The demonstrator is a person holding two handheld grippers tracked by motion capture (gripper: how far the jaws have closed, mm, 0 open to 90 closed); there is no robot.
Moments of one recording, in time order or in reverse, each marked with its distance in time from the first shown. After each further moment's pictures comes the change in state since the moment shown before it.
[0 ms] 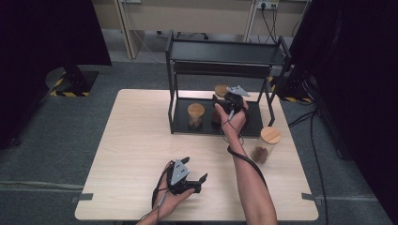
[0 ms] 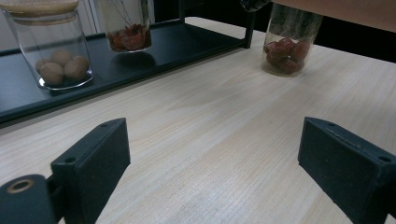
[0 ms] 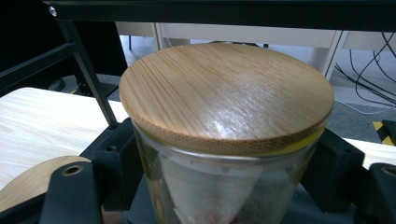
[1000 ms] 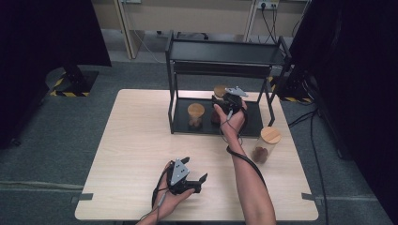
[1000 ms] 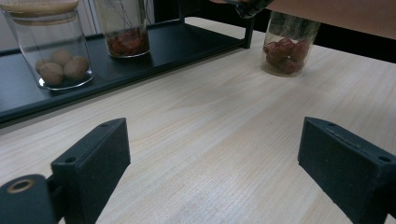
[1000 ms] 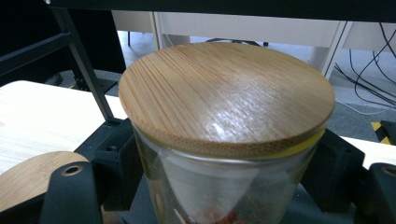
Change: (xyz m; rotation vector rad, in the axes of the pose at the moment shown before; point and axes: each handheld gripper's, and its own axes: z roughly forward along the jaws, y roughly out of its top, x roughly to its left) left arm 0.000 0.000 0.000 -0.002 0.000 0.002; right arm 0.002 -0.004 0.007 0.010 -0.004 -0.024
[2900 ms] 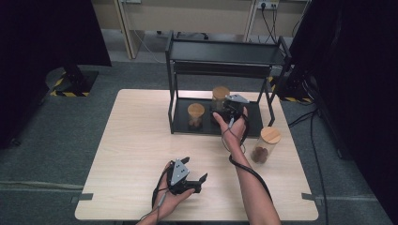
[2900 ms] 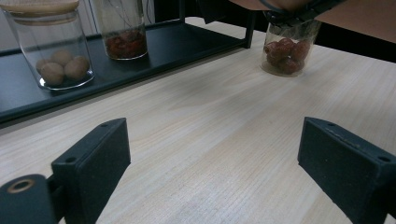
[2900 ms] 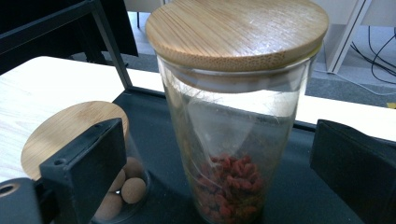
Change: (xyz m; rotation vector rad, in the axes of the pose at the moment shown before) left arm 0.000 0.000 0.000 0.002 0.001 -0.003; right arm 0.006 -0.016 -0.025 0.077 0.043 0.019
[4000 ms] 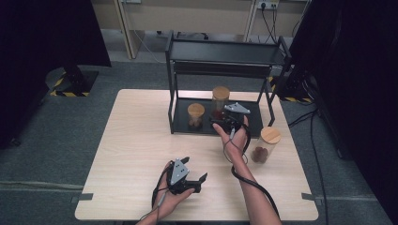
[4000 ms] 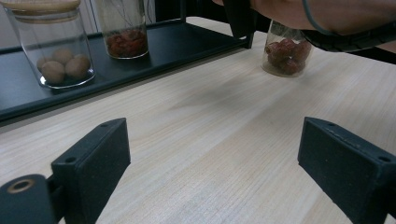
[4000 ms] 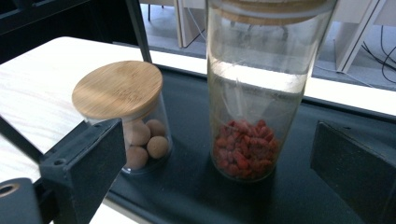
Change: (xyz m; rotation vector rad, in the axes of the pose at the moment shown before) left arm 0.001 0.000 0.000 -0.001 0.002 -0.009; right arm 0.012 -0.025 -0.027 0.014 0.038 -0.039
